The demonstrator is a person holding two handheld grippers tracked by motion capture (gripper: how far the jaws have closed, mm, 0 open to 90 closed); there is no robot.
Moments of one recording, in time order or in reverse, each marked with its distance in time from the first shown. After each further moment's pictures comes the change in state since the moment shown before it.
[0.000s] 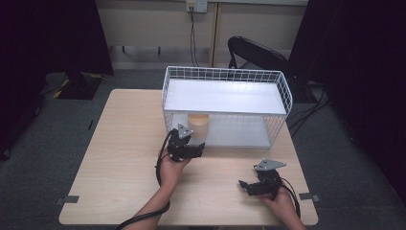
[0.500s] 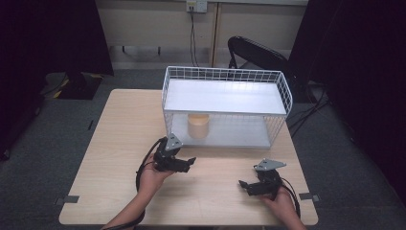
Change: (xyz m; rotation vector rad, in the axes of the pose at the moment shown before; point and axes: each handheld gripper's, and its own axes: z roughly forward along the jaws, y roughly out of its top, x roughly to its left) left arm 0.010 -0.023 -0.042 0.071 -0.098 0.189; right arm 0.000 0.000 0.000 0.000 0.000 0.000
